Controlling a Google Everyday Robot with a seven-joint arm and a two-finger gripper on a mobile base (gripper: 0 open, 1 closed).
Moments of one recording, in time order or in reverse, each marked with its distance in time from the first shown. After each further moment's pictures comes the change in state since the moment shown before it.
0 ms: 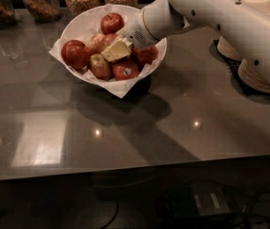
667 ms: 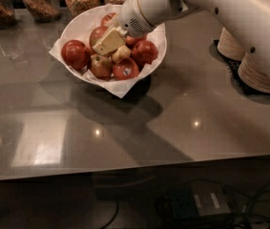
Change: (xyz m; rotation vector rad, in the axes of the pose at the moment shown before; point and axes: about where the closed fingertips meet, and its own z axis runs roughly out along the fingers) arm -0.037 0.008 -0.012 -0.046 -0.026 -0.111
